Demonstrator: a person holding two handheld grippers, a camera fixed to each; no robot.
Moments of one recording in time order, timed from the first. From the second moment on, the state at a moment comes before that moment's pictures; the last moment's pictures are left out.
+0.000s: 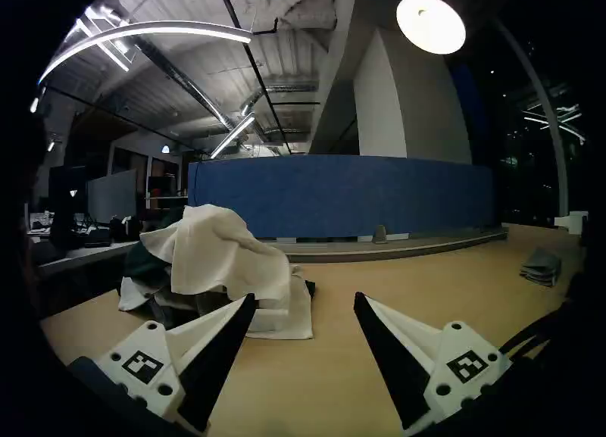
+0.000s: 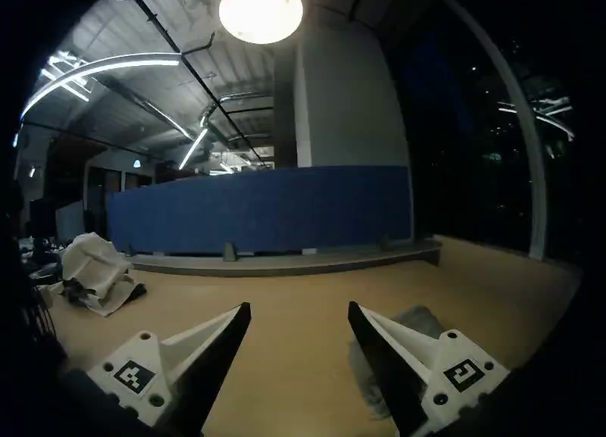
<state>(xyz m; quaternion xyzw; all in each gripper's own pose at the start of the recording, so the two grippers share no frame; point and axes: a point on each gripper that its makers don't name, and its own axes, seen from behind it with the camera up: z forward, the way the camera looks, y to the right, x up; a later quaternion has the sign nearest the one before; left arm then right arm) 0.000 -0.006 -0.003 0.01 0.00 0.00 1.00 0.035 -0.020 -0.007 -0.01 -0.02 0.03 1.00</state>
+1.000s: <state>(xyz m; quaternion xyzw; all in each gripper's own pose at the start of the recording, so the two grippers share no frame) -0.002 -0.007 -0.003 0.01 0.00 0.00 1.00 0.001 -0.009 0.004 -0.01 0.00 0.01 1.00</state>
